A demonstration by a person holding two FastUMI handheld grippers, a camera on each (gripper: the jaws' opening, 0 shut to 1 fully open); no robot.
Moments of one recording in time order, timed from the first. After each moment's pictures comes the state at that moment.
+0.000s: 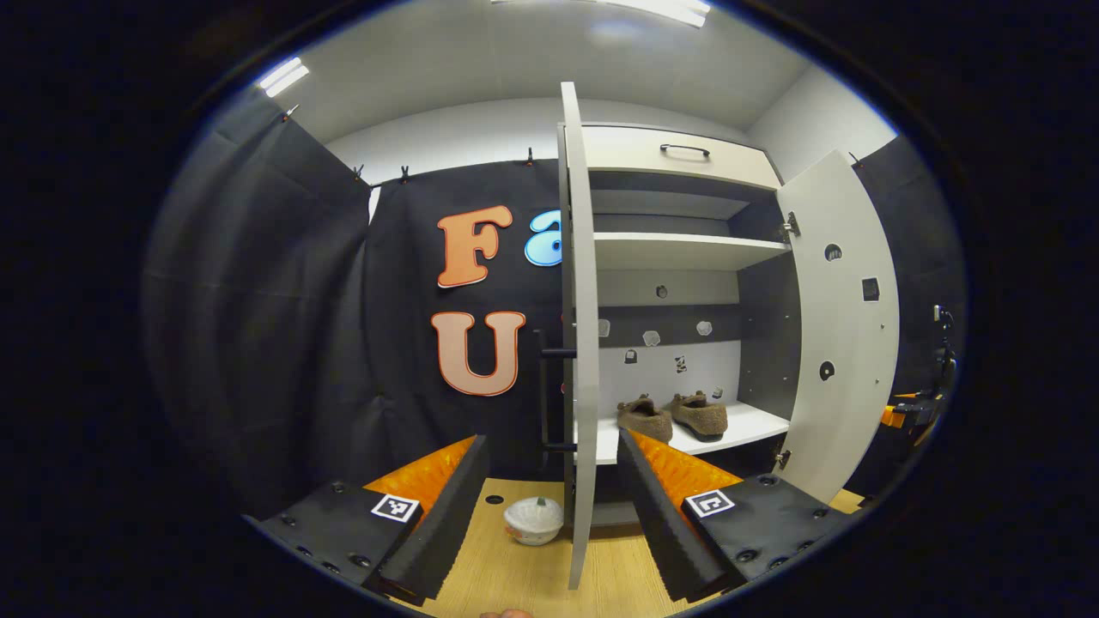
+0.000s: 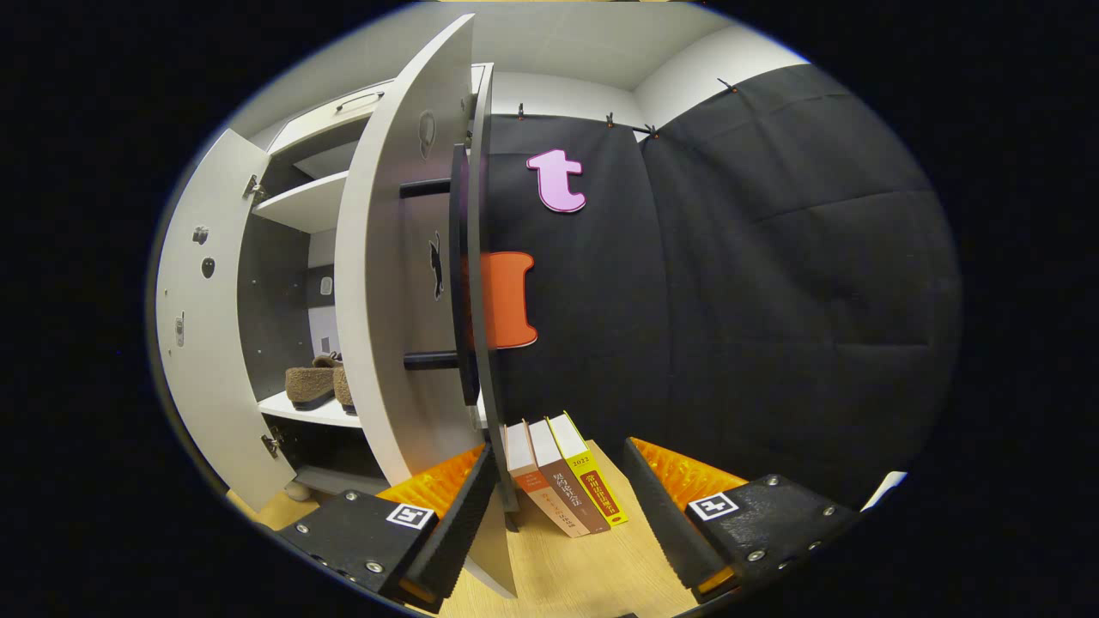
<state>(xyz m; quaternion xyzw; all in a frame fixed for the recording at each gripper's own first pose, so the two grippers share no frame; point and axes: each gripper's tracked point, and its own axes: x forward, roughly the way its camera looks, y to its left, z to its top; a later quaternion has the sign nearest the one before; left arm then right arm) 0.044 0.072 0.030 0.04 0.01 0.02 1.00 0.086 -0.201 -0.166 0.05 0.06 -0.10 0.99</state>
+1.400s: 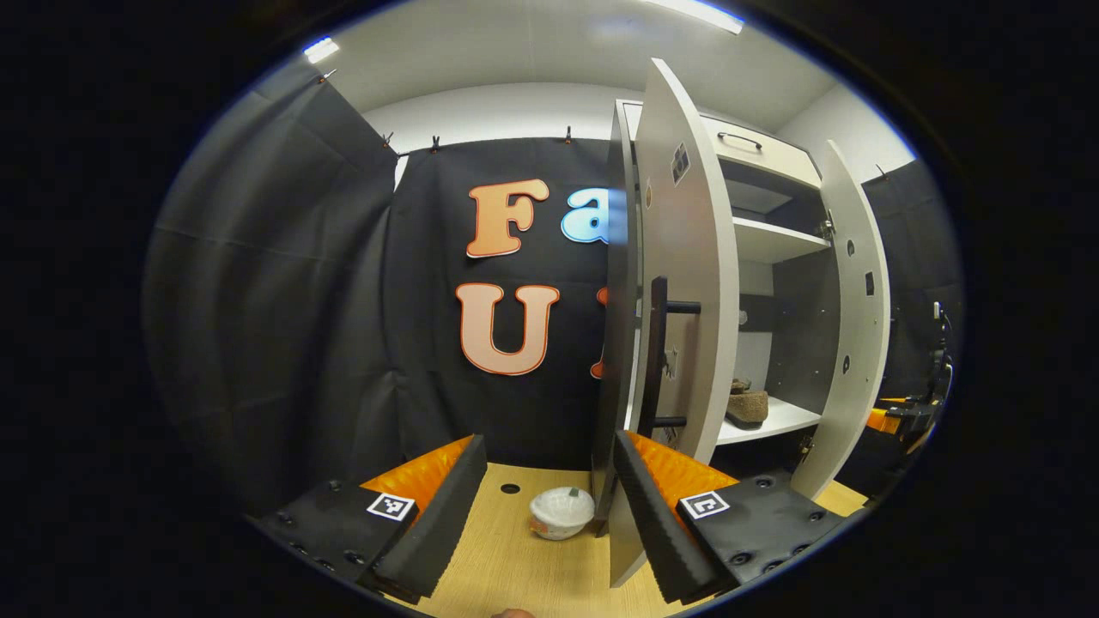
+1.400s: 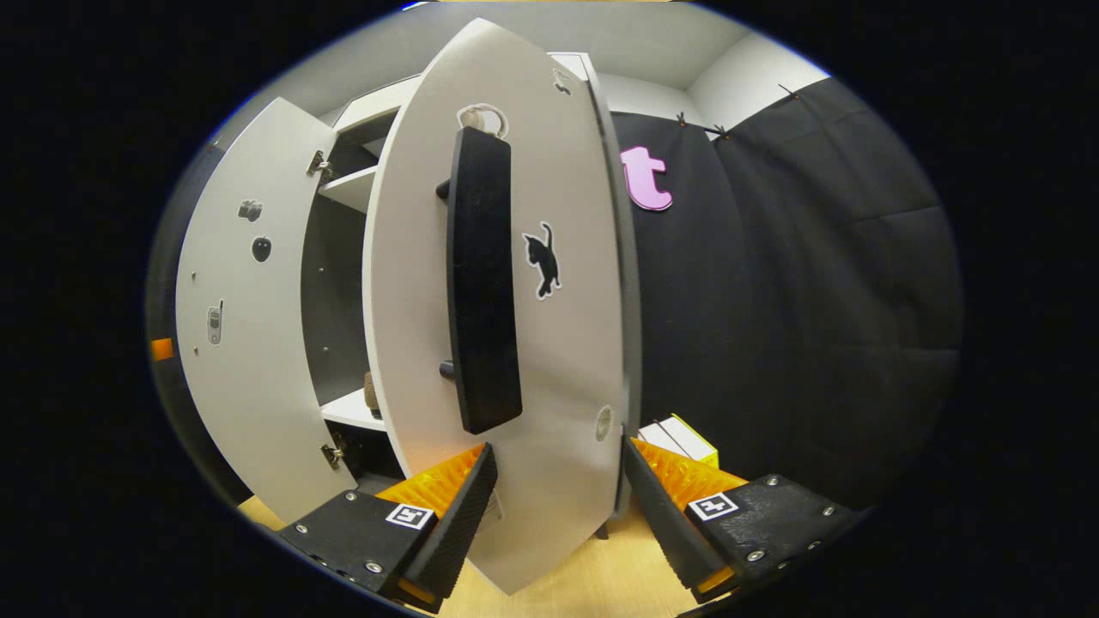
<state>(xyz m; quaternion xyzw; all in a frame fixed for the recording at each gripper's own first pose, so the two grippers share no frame) 0.072 0.149 -0.011 0.02 0.03 0.03 1.00 0.144 -0.041 -0.162 0.04 0.06 0.02 1.00</state>
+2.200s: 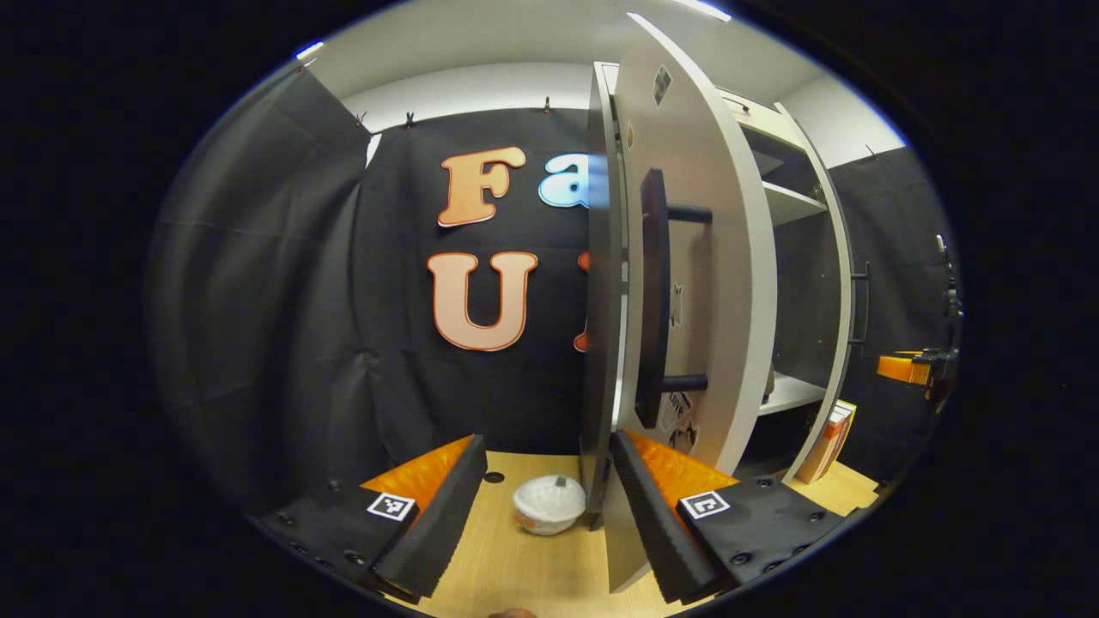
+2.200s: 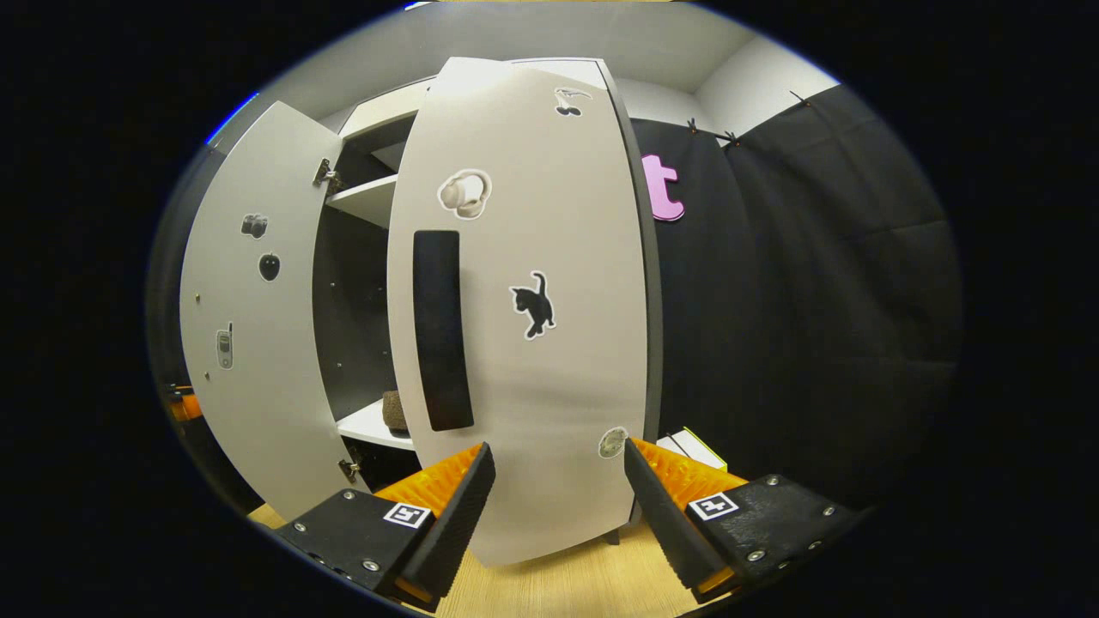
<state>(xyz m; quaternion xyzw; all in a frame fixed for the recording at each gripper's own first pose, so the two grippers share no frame) 0.128 0.121 -0.076 0.01 0.07 -0.01 1.00 0.139 -0.042 -0.122 0.04 0.05 0.01 1.00</state>
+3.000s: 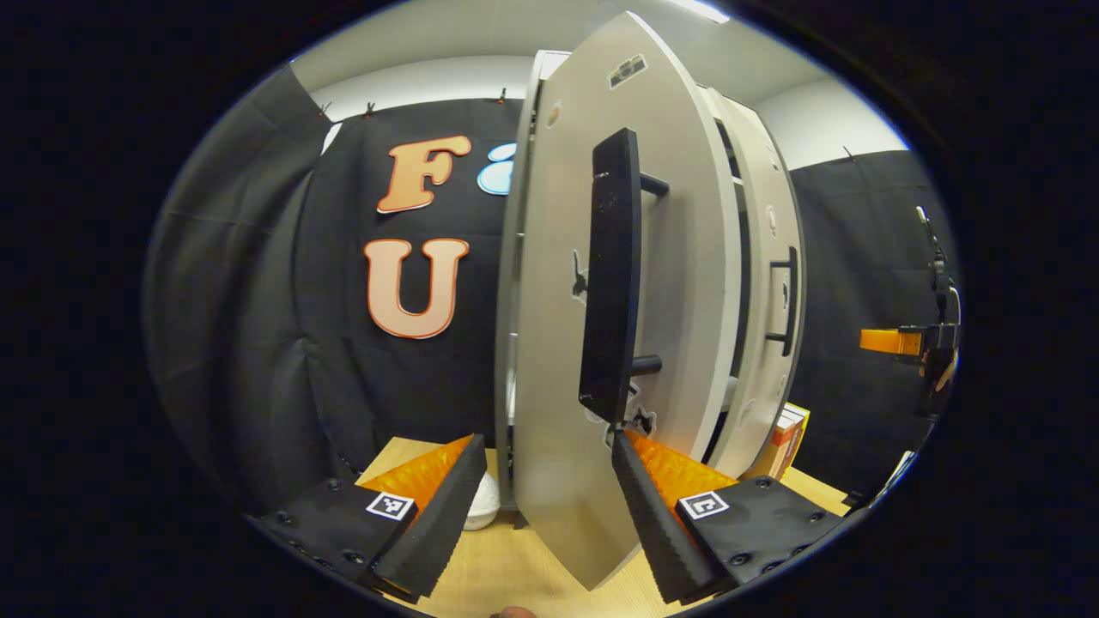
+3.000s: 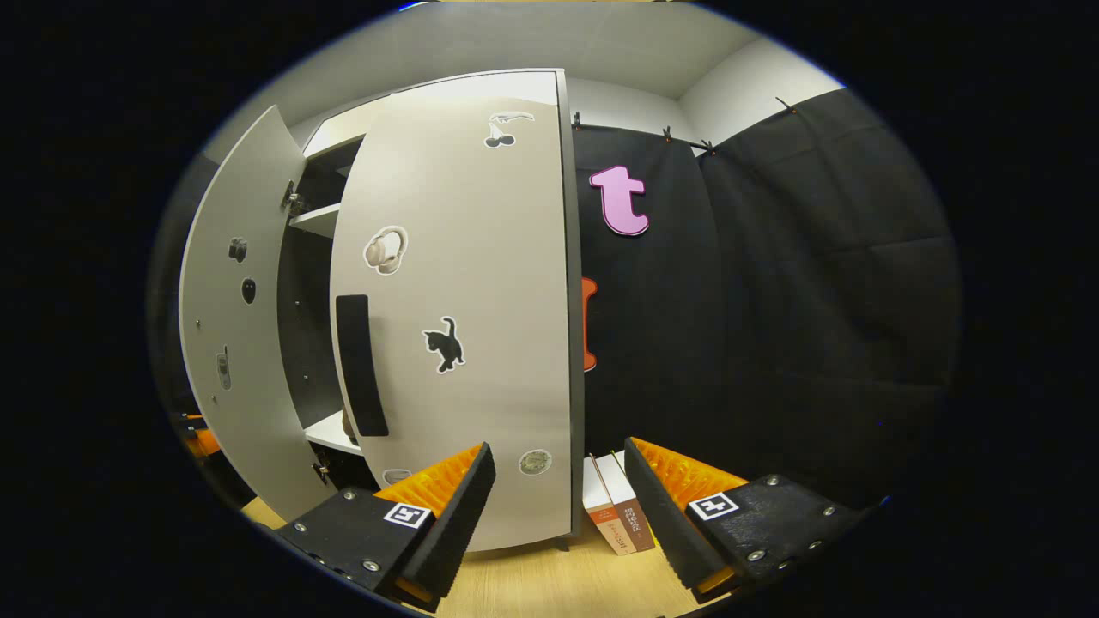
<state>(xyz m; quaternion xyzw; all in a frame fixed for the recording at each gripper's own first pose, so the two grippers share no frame) 0.140 -0.010 -0.095 0.02 0.07 -0.08 0.99 0.129 -0.124 -0.089 0.03 0.05 -0.03 1.00</state>
